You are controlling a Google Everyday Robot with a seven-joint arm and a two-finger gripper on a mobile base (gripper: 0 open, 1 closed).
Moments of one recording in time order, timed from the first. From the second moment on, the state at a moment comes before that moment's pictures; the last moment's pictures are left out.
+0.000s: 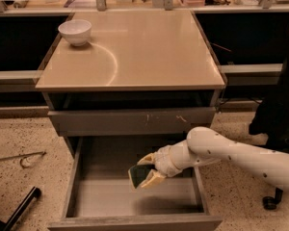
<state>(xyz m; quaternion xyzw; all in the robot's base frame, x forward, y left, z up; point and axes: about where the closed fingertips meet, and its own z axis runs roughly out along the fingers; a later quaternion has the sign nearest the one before) 0.490 -0.001 0.538 -0.68 0.60 0.26 0.32</state>
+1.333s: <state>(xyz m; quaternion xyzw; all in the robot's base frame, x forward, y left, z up) 0.480 0.005 0.765 -0.72 0.54 0.20 0.38</state>
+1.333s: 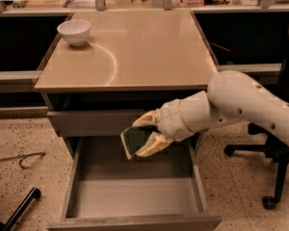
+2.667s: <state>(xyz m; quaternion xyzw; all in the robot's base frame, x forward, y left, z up) 0.541 0.012 0.880 -0.72 0.48 0.07 0.50</state>
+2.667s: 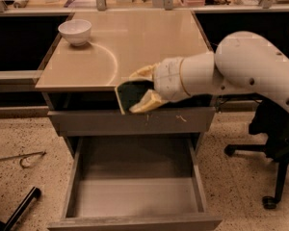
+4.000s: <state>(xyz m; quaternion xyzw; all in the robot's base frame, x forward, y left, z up) 0.701 0.039 0.965 -0.70 0.51 0.06 0.49</state>
